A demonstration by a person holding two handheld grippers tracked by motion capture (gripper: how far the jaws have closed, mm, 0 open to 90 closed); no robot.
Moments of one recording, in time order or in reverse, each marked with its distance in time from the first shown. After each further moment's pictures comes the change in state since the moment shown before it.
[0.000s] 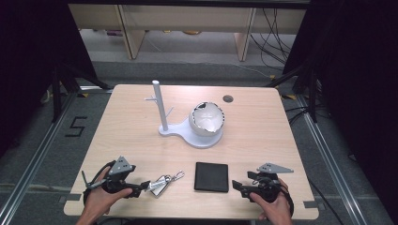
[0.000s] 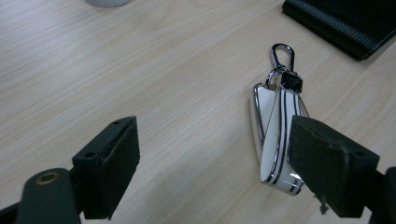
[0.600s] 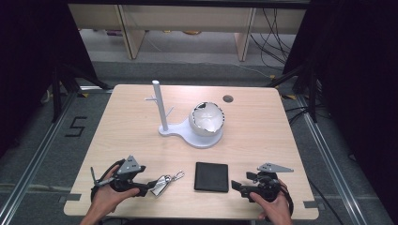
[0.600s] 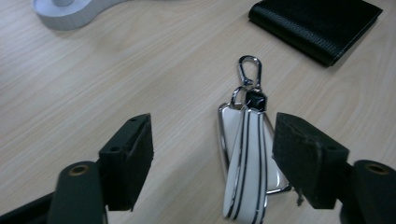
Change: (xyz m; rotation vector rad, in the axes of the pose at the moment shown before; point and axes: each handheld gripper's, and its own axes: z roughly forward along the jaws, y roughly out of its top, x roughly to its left) left arm -0.019 0.019 0.011 0.014 -0.064 0.078; right arm -0.002 -0.001 0.003 0.003 0.055 0.050
